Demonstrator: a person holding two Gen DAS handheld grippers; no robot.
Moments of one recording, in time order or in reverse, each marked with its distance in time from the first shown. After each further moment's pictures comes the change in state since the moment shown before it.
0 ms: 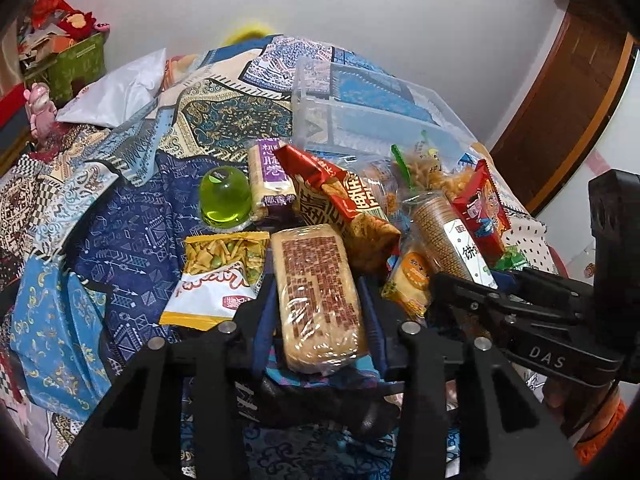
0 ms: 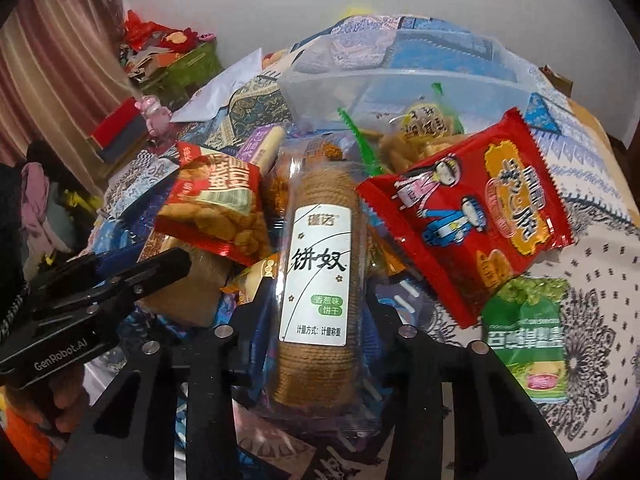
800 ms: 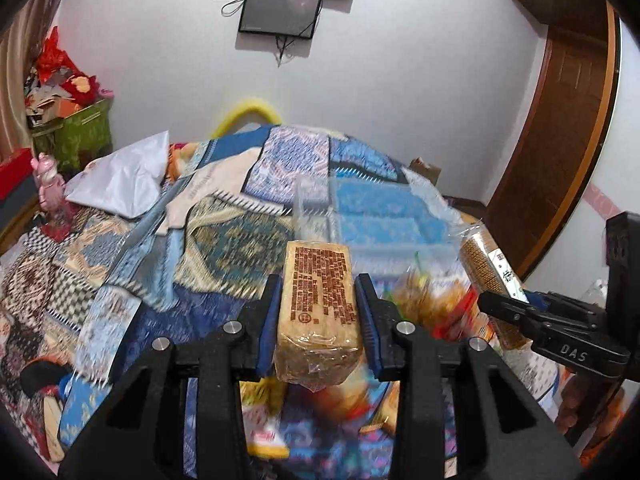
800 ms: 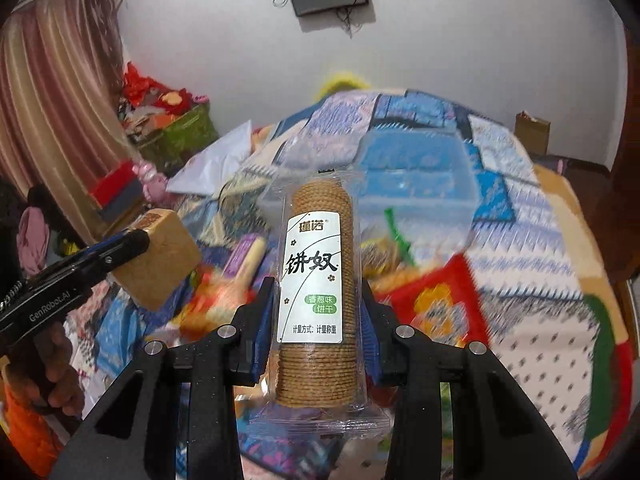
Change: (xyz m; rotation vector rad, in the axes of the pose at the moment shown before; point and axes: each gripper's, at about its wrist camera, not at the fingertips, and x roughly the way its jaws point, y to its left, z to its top) left arm -0.043 -0.008 0.095 0.050 -0.242 0.002; right arm -0.054 -0.025 0.054 0.030 -0.223 -0.033
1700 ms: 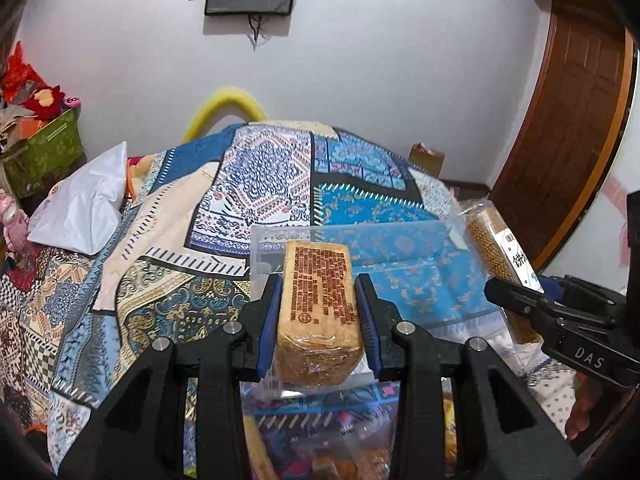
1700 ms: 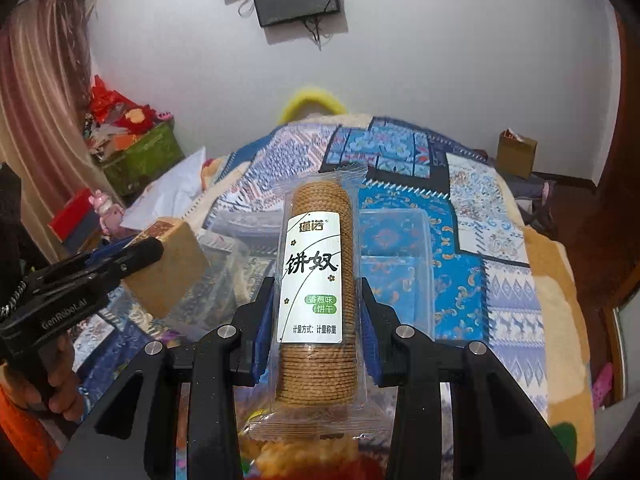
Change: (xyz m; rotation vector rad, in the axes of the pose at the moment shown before) left arm 0.165 -0.025 0.086 0.072 0.098 0.010; right arm 0.074 -0.062 0.098 0.000 -0.002 -0.080
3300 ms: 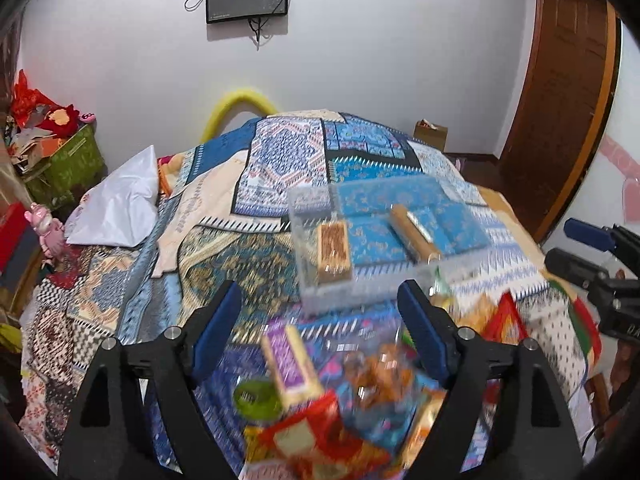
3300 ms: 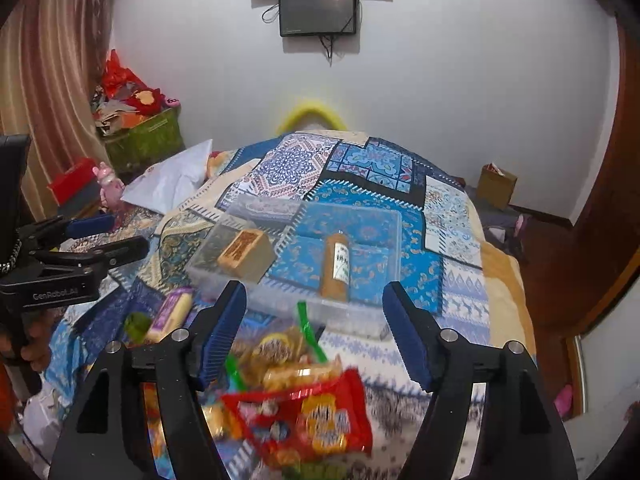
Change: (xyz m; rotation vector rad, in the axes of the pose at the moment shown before) left arm -0.107 0.001 -0.049 0.089 0.034 0.074; right arm -0.086 0.028 -0.032 -0.132 -0.046 -0.082
